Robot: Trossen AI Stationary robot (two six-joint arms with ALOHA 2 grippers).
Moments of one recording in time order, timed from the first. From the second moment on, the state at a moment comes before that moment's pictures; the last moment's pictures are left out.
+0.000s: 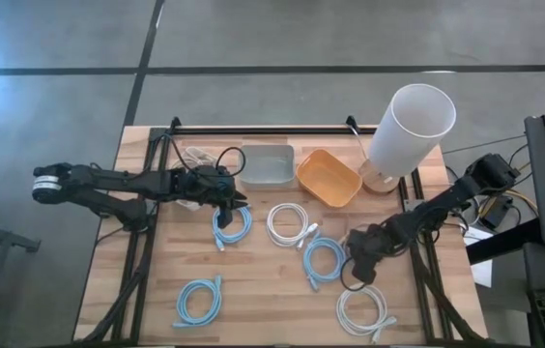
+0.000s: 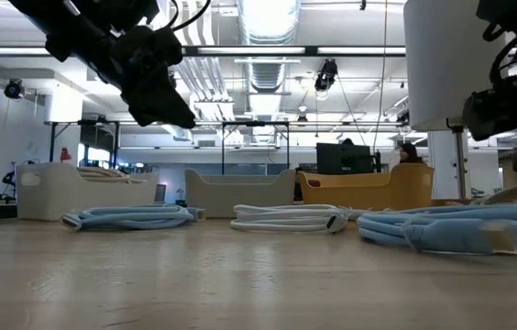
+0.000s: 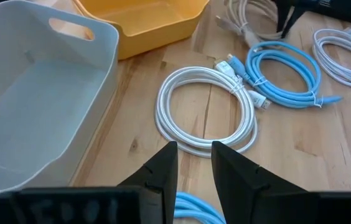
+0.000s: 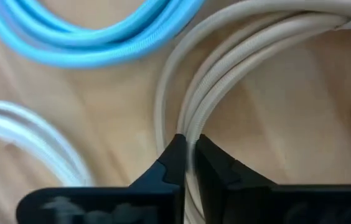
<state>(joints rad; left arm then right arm) 0.13 1.12 0.63 -0.07 0.04 -0.18 0.49 1.35 0.60 -0.55 -0.09 1.04</state>
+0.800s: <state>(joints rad) 0.13 1.12 0.63 0.11 0.07 -0.21 0.49 1.33 0.91 -0.69 0.37 0.73</state>
